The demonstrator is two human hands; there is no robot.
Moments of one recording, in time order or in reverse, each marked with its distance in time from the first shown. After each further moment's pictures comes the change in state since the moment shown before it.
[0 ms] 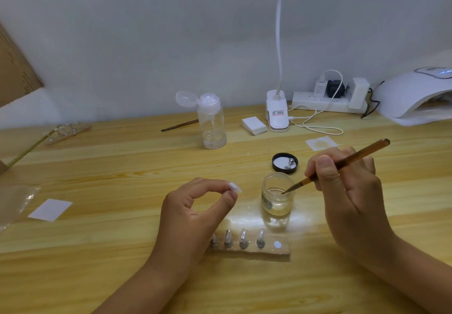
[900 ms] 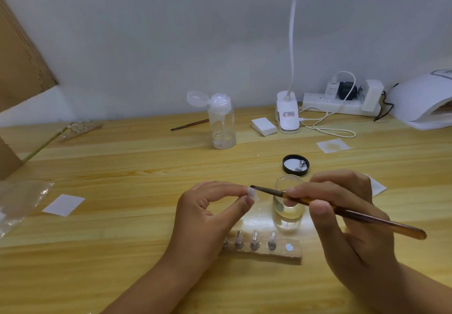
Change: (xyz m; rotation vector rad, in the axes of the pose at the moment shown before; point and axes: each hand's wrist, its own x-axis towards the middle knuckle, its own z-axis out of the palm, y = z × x) left_hand 0.001 -0.004 0.003 0.016 -0.017 0.027; right_hand -0.021 -0.015 0.010 0.125 -0.027 -0.254
